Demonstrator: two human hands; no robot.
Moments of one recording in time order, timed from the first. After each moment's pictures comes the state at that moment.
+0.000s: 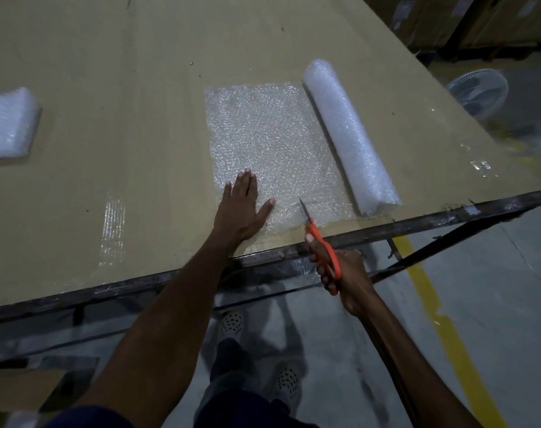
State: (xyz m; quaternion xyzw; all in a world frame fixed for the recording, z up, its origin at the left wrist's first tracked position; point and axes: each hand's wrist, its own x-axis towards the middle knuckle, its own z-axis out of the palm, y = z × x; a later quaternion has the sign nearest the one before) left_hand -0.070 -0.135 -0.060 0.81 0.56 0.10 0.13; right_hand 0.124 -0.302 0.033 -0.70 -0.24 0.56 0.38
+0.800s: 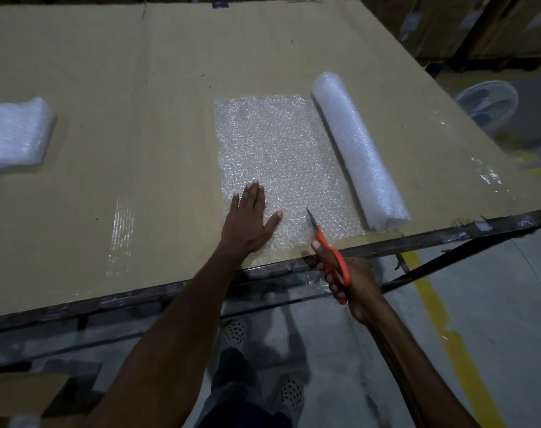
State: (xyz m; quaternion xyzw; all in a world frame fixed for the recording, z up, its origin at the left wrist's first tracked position) left_hand -0.069 -0.138 -0.059 0.81 0.56 0.10 0.12; right_hand 0.123 -0.288 0.042 -0.70 -0.24 0.56 0.37
